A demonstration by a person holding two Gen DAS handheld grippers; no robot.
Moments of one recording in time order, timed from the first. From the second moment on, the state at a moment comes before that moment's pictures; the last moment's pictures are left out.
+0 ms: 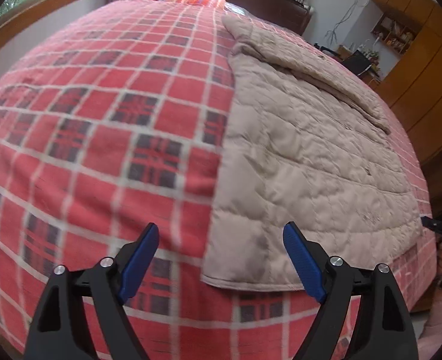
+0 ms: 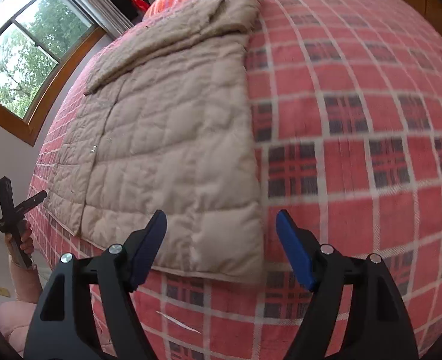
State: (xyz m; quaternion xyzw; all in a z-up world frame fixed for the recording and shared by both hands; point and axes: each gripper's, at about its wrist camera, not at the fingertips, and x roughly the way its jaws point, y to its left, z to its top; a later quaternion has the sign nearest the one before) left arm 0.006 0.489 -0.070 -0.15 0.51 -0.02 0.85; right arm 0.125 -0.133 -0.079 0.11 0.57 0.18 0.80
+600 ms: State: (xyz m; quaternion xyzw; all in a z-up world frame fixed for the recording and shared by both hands) left arm 0.011 0.477 -0.078 -0.18 0.51 -0.01 0.84; right arm 0.107 -0.133 -0.099 0.14 0.56 0.21 0.79
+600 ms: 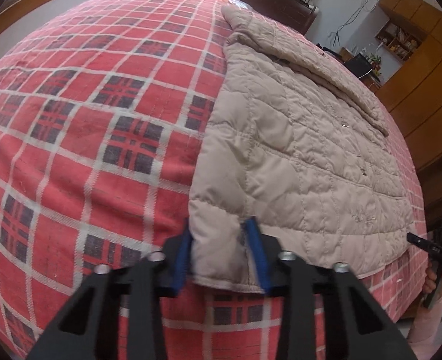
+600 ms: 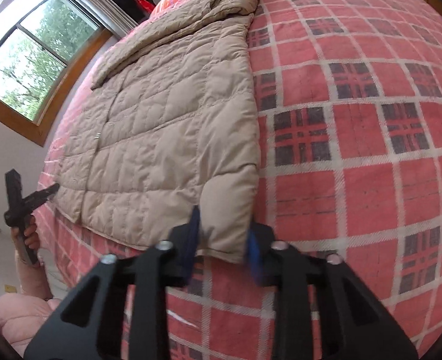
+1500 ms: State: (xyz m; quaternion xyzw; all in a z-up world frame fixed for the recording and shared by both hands) left arm 0.062 0.456 0.062 -0.14 0.38 -0.07 0.91; right arm 0.162 -0.124 0.037 0.12 0.44 0.26 0.85
